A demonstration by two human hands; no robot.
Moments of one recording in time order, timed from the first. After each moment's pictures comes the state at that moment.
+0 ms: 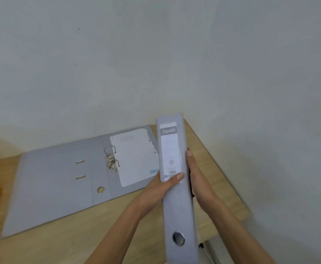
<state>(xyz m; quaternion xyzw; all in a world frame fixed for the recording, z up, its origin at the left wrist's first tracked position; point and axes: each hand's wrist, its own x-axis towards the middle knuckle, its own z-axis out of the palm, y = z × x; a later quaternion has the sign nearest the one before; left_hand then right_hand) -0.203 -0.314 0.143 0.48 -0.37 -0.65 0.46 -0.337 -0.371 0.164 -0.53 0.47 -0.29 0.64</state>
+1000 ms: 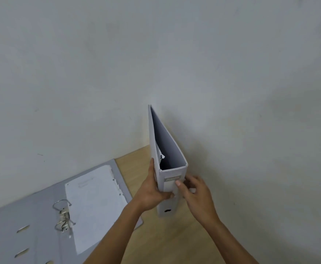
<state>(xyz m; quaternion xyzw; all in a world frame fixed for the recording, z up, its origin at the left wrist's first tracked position) -0.258 -0.520 0.105 0.59 -0.57 -0.47 0.33 -0.438 -0.512 0.119 -0.59 0.55 -0.41 0.43</state>
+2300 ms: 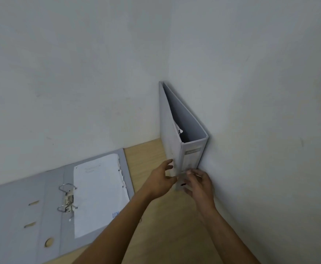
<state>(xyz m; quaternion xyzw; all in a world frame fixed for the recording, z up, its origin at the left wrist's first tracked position) -0.286 -0.587 0.094 0.69 -0.51 -0.44 0.27 -0.440 -0.602 0.073 -0.36 0.57 -0.40 0.62</state>
